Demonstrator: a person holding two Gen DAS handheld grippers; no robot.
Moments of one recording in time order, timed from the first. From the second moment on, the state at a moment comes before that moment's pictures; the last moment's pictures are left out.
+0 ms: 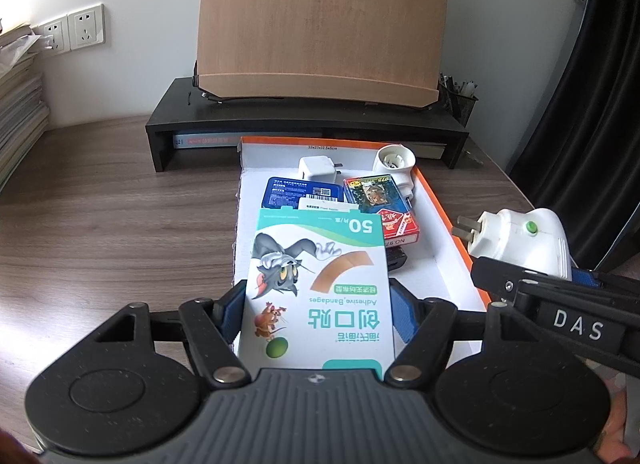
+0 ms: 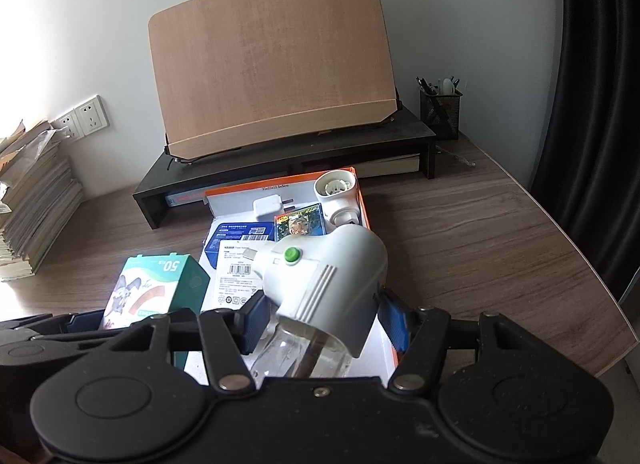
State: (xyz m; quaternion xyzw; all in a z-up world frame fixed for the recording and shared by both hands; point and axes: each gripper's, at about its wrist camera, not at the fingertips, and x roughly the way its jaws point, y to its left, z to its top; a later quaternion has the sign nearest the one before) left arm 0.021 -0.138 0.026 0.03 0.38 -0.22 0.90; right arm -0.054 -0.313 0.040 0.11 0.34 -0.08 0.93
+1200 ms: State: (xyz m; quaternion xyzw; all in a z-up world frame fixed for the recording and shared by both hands) left arm 0.019 -0.147 0.015 0.02 0.39 -0.17 0.90; right arm -0.045 -0.333 0.027 0.10 0.34 -0.04 0.93
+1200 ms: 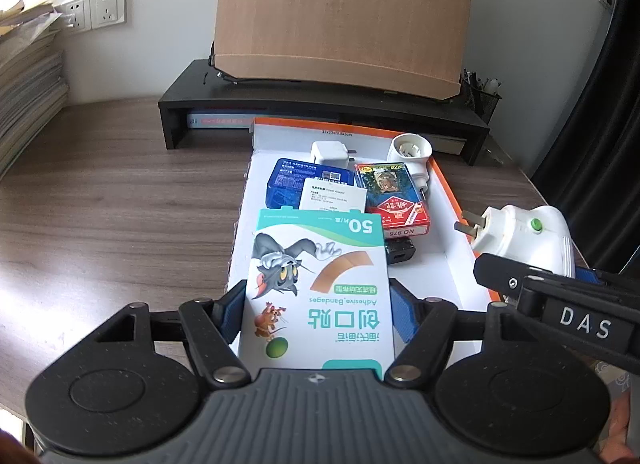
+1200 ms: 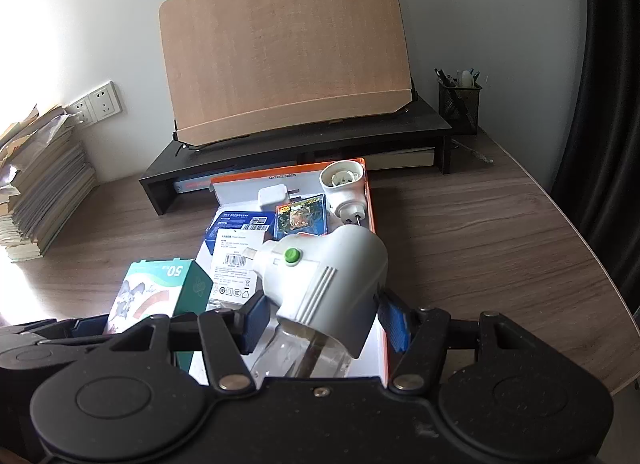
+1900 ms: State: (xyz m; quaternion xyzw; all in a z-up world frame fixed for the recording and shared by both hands) left arm 0.019 -0.147 0.011 0.01 0.40 -0.16 0.90; right arm -0.039 -0.336 0.022 0.10 0.35 -0.02 0.93
